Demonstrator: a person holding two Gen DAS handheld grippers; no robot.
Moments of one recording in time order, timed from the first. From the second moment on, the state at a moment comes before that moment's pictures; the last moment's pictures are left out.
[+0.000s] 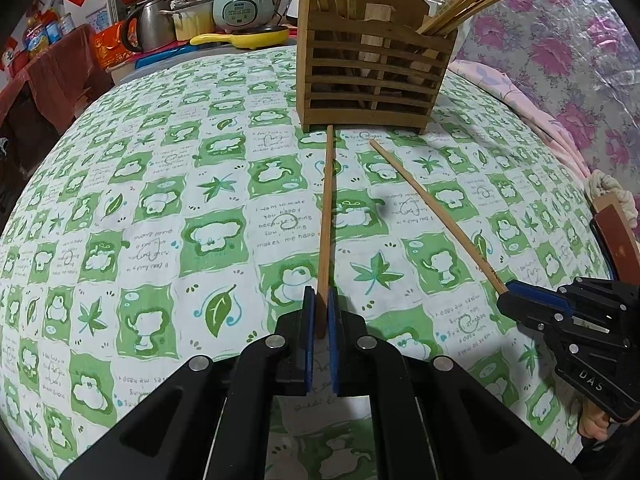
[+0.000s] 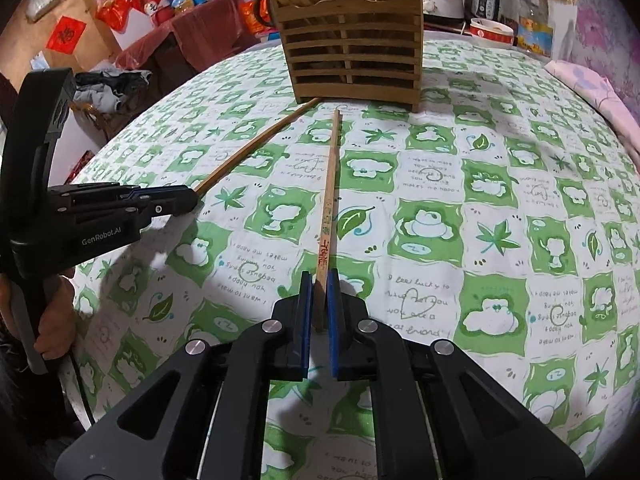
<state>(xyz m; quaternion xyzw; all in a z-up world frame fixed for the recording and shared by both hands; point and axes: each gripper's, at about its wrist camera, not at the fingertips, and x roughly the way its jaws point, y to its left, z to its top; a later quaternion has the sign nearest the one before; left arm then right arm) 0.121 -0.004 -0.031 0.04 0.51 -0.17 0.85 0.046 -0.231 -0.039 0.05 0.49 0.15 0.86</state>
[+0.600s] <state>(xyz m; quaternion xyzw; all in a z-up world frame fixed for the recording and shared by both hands) 0.113 0.002 -0.018 0.03 0.48 -0.16 0.86 0.038 -0.248 -0.025 0.07 0.44 0.13 0.88</state>
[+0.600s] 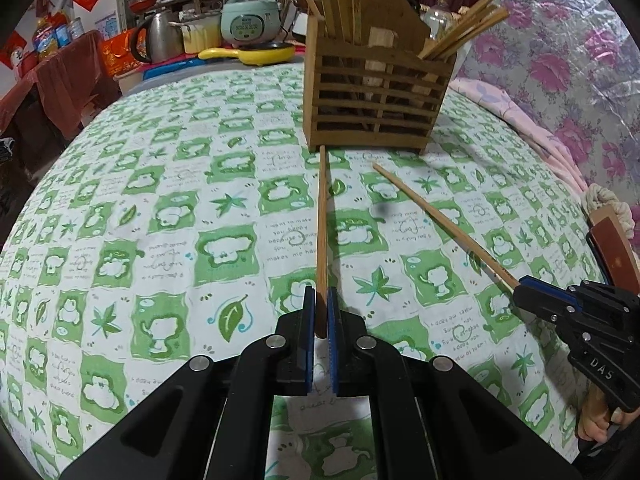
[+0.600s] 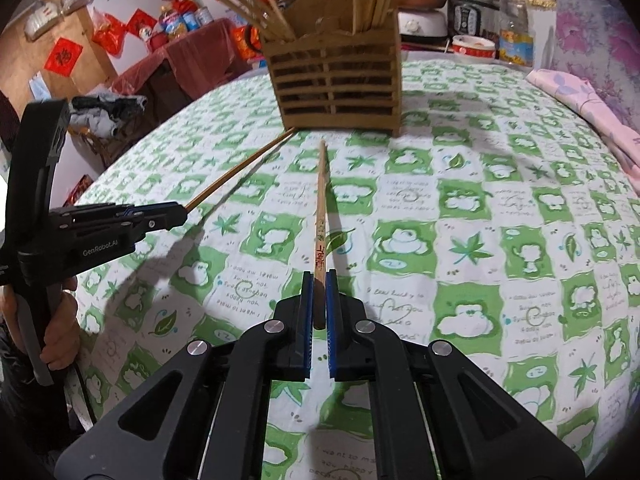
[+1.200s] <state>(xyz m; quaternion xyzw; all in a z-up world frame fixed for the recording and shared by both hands) 0.099 -0.005 0.070 0.02 0.39 -0.17 0.90 0.037 -0.275 0.055 0.10 0.34 0.13 0.92</state>
